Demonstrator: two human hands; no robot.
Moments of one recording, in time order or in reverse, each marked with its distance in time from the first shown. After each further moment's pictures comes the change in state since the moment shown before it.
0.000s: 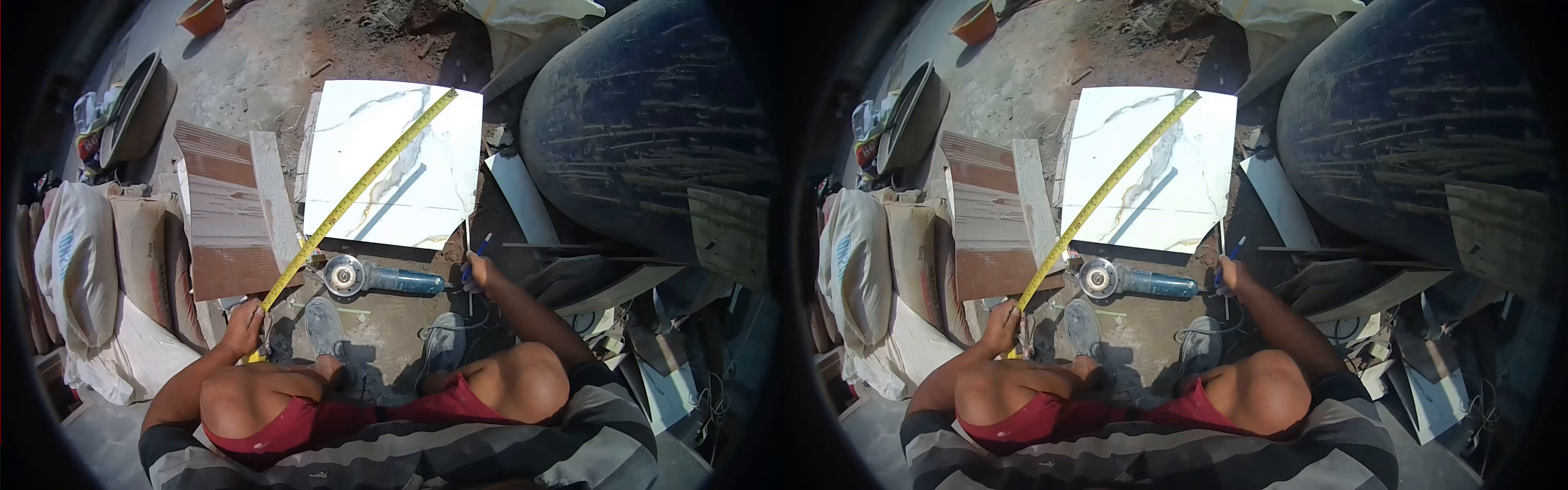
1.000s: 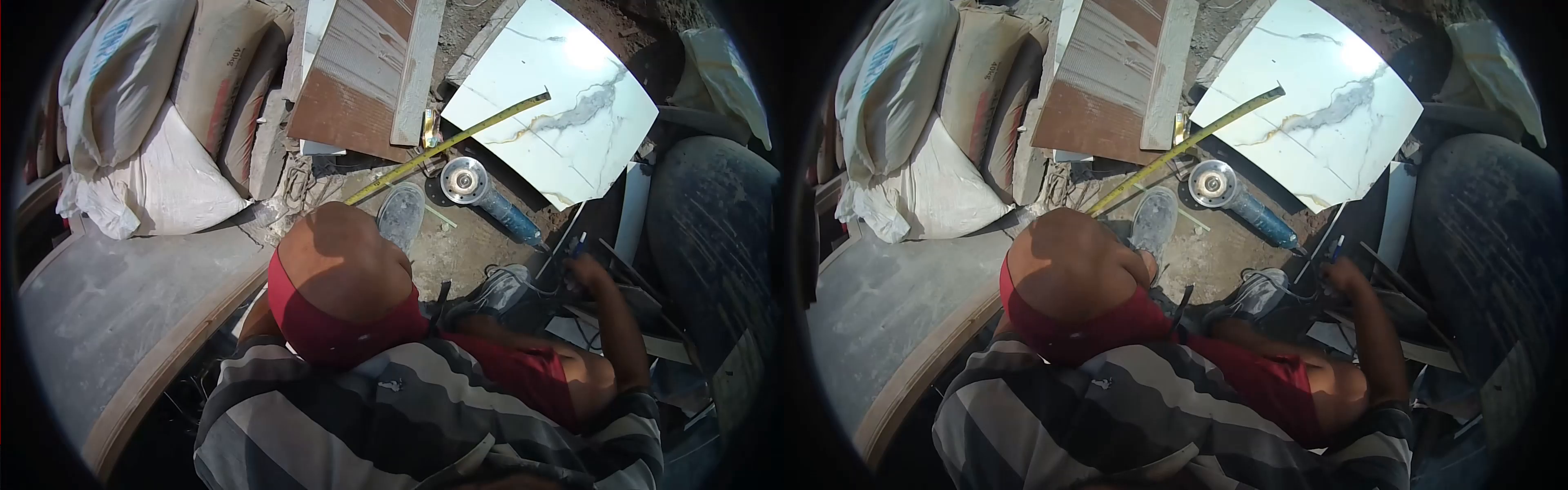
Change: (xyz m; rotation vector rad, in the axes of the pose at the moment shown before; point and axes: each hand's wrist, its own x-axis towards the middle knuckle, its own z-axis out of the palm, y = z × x) left_hand -0.180 -0.089 0.229 -0.442 0.734 -0.792; right_hand -0.016 -0.007 -0.033 -0.822 -0.217 0.146
